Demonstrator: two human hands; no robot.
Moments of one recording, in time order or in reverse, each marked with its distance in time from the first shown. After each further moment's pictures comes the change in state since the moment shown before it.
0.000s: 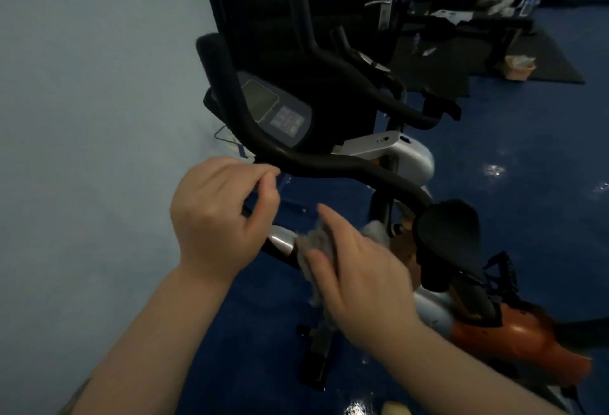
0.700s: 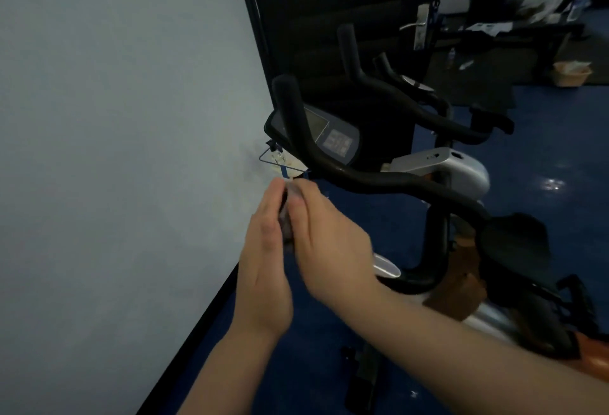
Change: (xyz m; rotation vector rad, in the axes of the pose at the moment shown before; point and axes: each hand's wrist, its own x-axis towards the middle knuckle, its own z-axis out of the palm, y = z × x) left_hand -0.031 0.011 -0.051 -0.759 -0.273 -0.847; right_hand 0.060 -0.087 0.026 0.223 0.056 -0.066
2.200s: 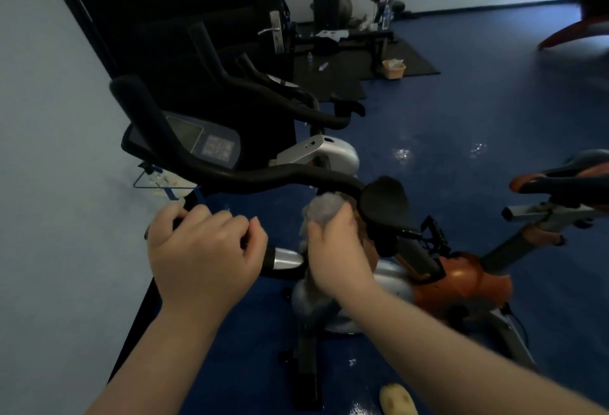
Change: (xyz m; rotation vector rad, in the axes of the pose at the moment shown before) left_hand 0.044 -0.016 0.039 1.113 0.128 0.929; right_hand -0.043 0.079 -0.031 0.066 0.222 0.868
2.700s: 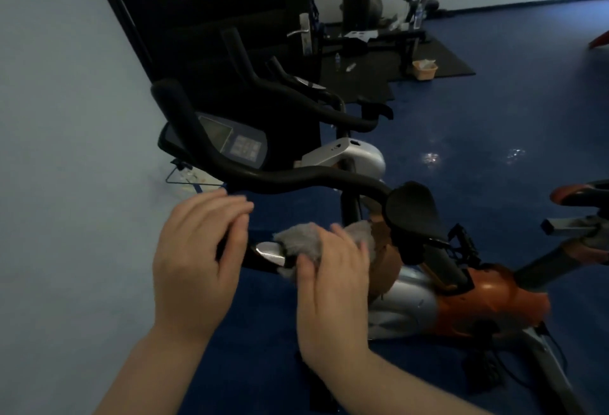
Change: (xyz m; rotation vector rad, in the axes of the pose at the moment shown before) left_hand -0.012 -0.026 -0.016 -0.520 0.104 -0.134; right_hand -0.060 0.002 0.026 0.029 0.124 -0.459
